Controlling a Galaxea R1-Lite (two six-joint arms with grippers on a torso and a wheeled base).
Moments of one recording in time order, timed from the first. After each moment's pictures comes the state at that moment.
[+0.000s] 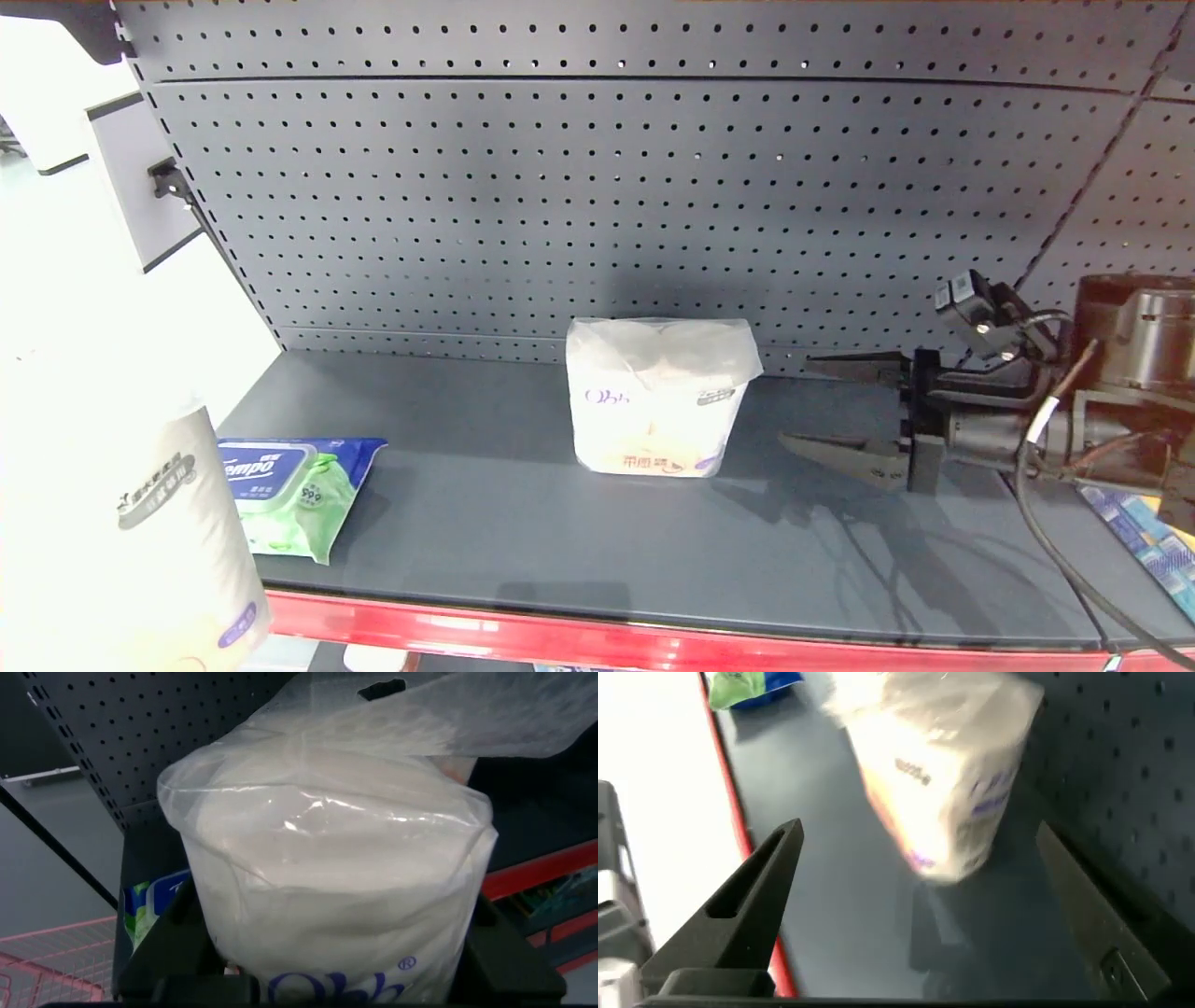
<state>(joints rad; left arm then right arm) -0.23 0.44 -0.47 0.02 -0.16 0.11 0.24 1.60 -0.64 -0.66 0.74 -0.27</state>
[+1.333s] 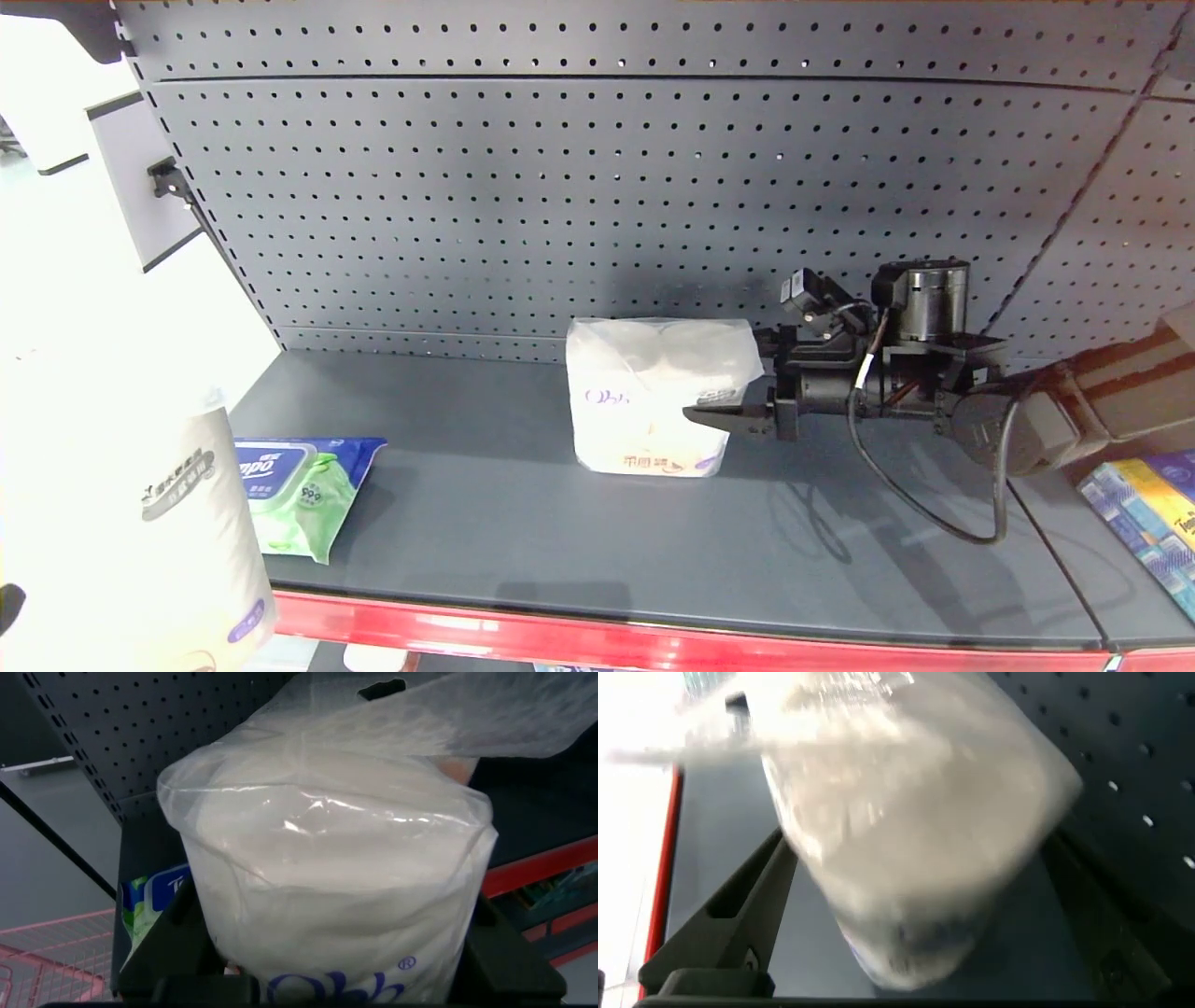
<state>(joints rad) -0.23 0.48 -0.48 0.02 -0.15 0.11 0.30 1.98 -0.97 -0.66 0.84 -0.39</state>
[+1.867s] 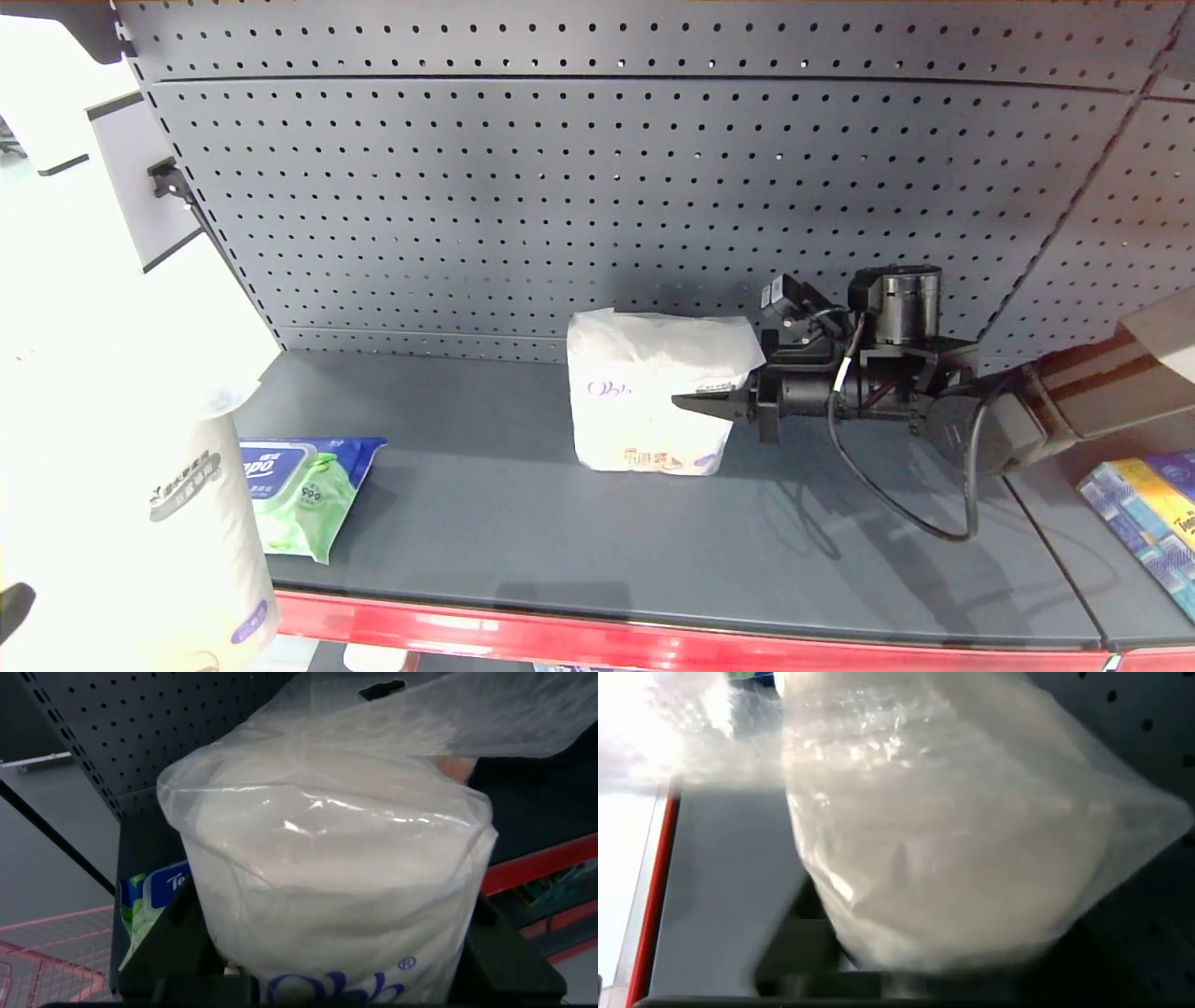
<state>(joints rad) -0.23 0.49 -0.48 0.02 -0.15 0.11 0.33 2.02 -1.00 -0.66 0.84 -0.39</state>
